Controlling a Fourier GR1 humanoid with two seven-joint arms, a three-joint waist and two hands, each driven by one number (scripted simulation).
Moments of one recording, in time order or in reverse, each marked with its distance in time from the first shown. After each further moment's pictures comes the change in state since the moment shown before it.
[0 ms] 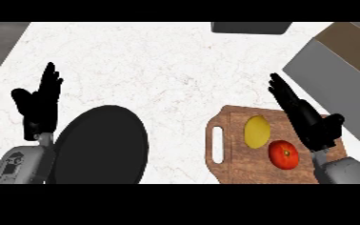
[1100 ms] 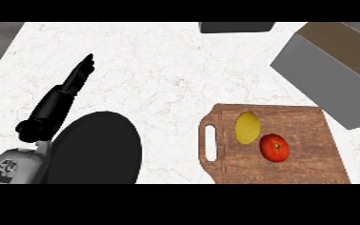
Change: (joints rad) left arm 0.015 0.114 -0.189 -0.250 -0.053 -0.335 -0.119; right arm 0.375 -0.521 -0.470 -0.427 0.268 0.070 -0.228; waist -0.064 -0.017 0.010
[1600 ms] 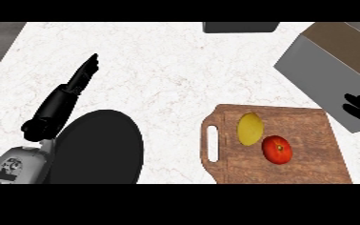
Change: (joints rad) left arm -0.013 -0.017 -0.004 0.011 -0.016 -0.018 -0.008; right arm 0.079 -0.193 0.083 -0.314 0.195 0.147 0.357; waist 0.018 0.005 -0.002
